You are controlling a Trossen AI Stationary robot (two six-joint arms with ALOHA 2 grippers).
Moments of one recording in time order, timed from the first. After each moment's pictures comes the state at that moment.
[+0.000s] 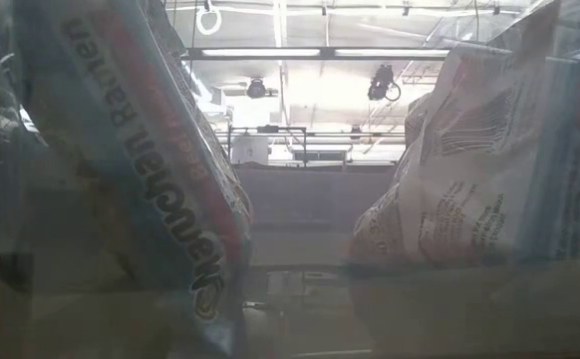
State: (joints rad) left arm -0.59 1.59 1.43 -0.61 -0.44 -0.45; right arm 0.84 1.37 1.16 -0.43 0.47 0.69
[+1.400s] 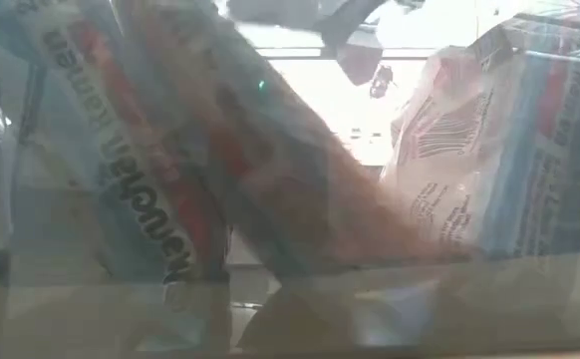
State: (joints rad) left arm -0.64 1.32 1.53 -0.94 -0.49 -0.51; right arm 0.53 1.94 1.16 0.37 0.39 0.40
